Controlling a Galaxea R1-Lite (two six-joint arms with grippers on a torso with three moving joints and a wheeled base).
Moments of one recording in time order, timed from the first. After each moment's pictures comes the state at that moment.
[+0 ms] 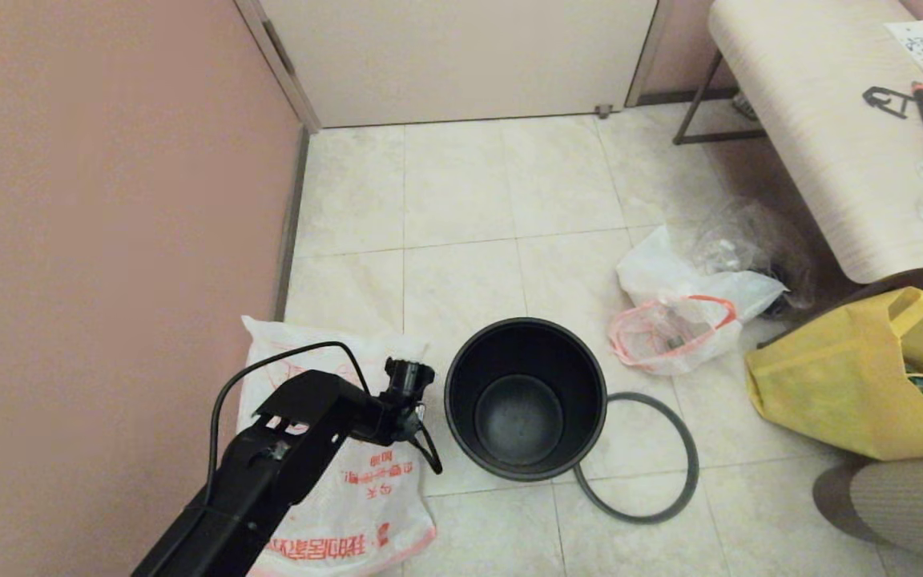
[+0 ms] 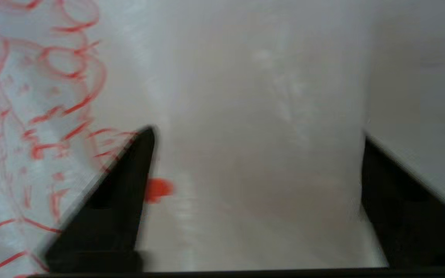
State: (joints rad) left arm -0.32 2.96 -1.96 -0.23 0.55 0.00; right arm -0.01 0.00 -0.03 0.08 0.02 -0.05
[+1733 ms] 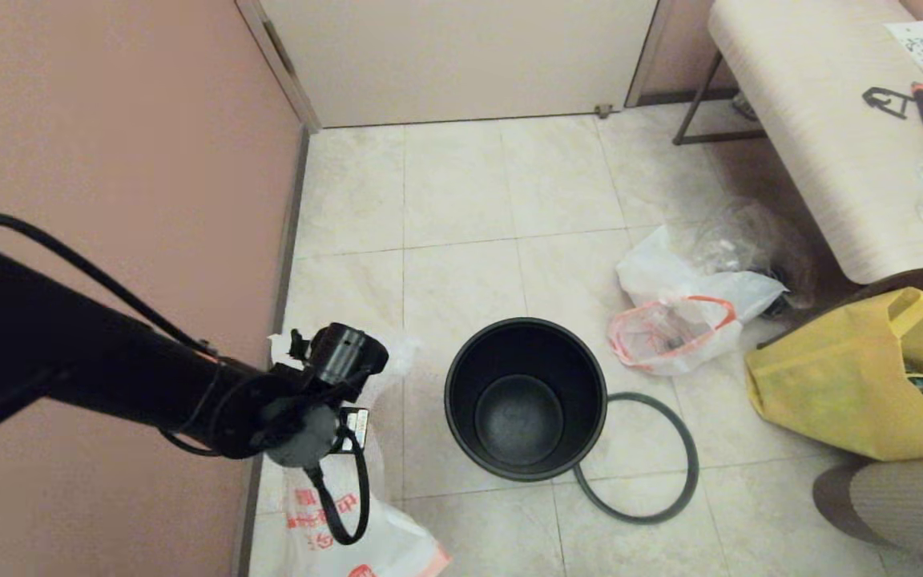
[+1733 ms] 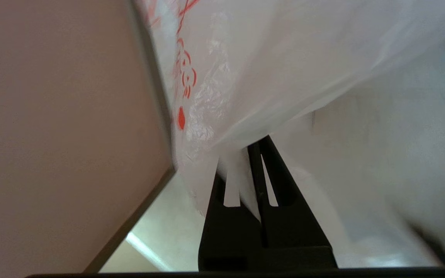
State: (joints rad) left arm -0.48 1.90 -0.92 0.03 0.61 -0.32; right arm -0.01 0.00 -0.03 0.08 0.02 -0.05
